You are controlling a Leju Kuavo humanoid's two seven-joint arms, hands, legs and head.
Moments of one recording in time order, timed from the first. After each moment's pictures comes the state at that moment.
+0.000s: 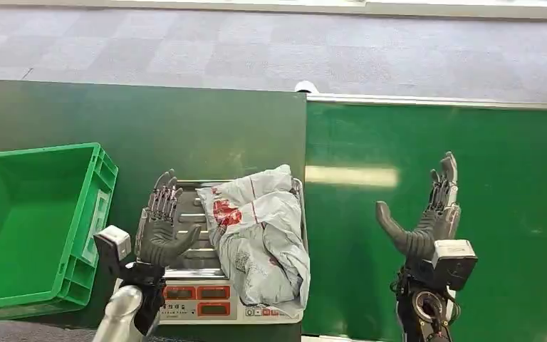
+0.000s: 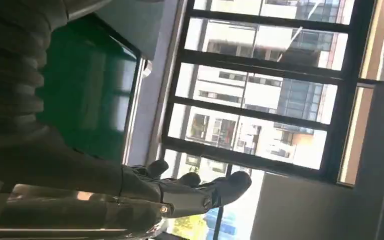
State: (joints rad) left arm -0.14 -0.14 -0.12 -1.27 0.03 -0.04 -0.62; right arm -0.13 0.04 0.16 -1.42 0.06 -0.20 -0.63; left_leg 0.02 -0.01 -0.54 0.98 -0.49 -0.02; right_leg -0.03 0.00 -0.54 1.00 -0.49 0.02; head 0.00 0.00
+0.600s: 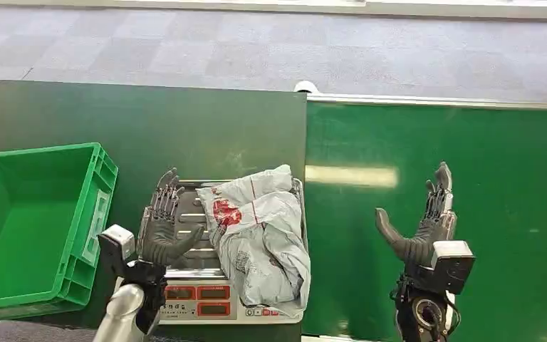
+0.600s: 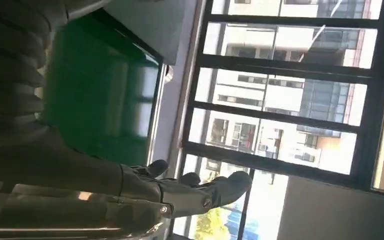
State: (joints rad) left arm -0.15 -0.15 -0.13 -1.28 -0.01 -0.04 -0.63; right arm -0.10 0.10 0.09 -1.42 0.12 -0.12 -0.58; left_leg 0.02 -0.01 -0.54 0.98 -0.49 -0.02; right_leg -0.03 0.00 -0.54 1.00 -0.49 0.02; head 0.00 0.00
